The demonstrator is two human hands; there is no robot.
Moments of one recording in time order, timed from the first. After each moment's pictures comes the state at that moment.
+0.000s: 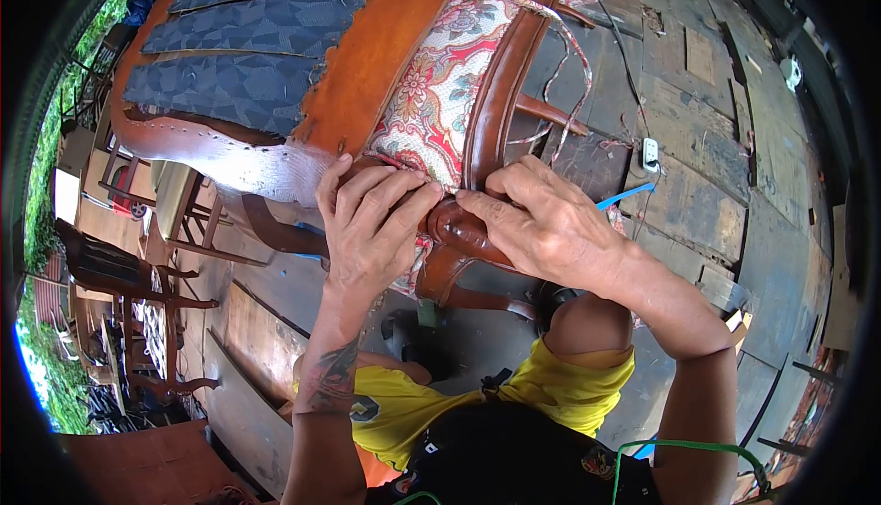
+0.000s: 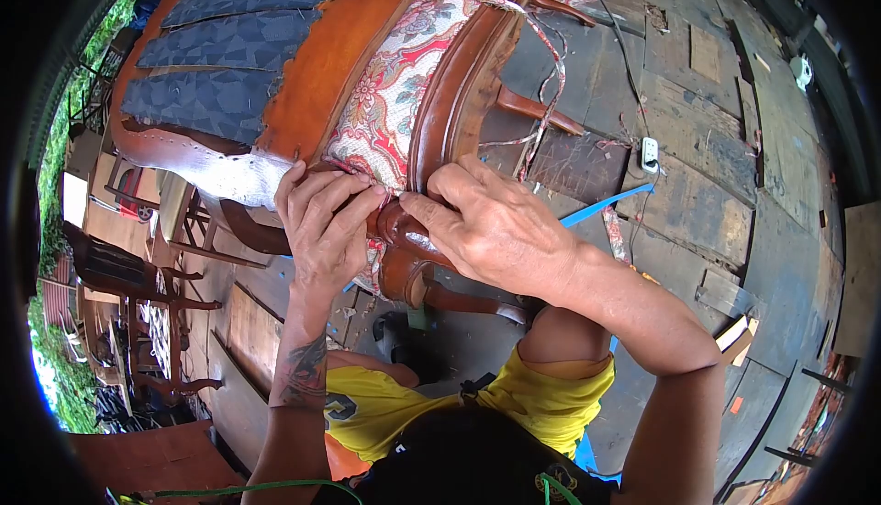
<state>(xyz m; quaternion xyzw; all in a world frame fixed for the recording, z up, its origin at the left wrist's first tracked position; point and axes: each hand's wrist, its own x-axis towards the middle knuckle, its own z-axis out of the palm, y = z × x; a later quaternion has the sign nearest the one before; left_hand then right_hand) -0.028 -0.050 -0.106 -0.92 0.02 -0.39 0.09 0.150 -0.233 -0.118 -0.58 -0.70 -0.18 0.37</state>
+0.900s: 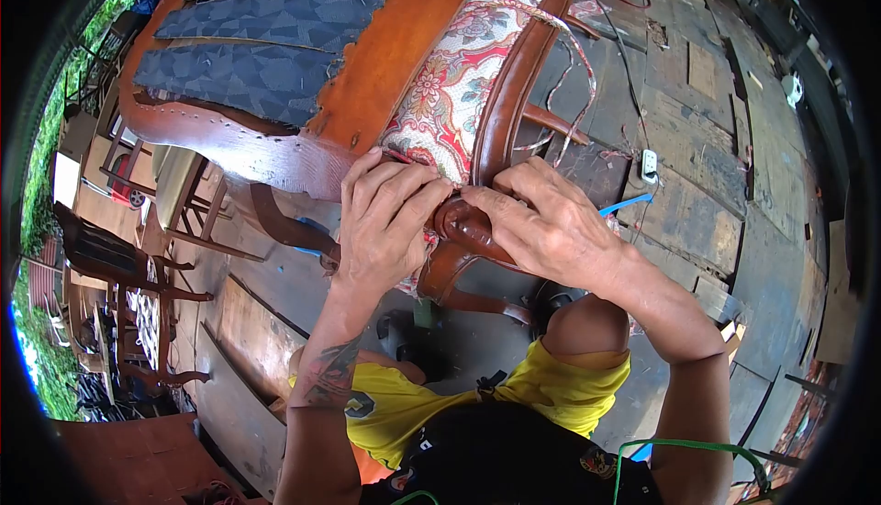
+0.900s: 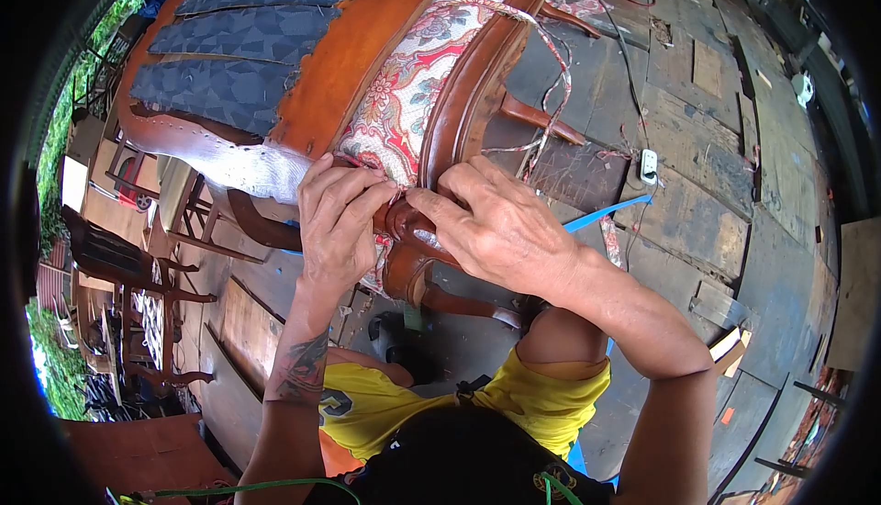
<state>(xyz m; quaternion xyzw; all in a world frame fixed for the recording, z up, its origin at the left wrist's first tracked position) -0.024 -0.056 -0.104 -0.92 0.02 -0.39 0.04 0.147 -0.234 -0.121 -0.59 -0.69 -0.16 0.38</state>
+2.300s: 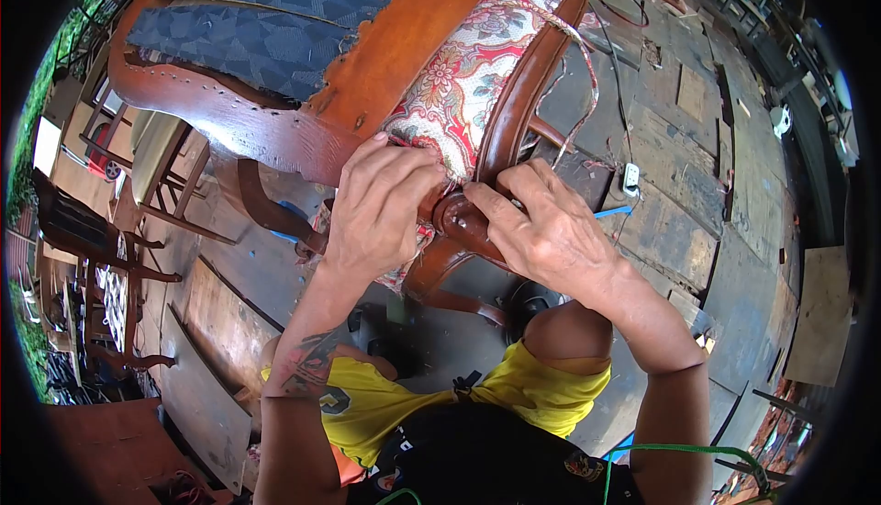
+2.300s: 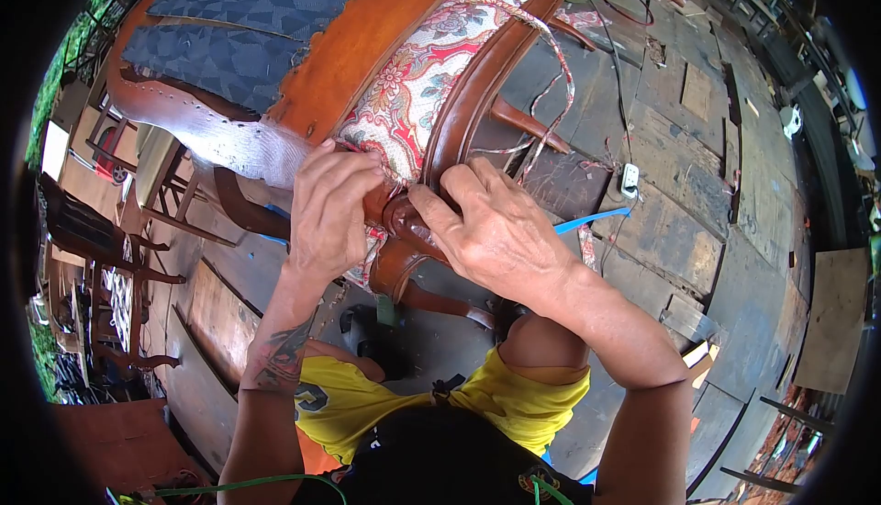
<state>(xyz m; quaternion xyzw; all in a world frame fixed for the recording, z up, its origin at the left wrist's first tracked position) -0.023 -0.043 -0.114 -0.90 0.05 -0.43 0.00 0.139 -0.231 -0.109 -0.62 -0.71 -0.20 0.28</state>
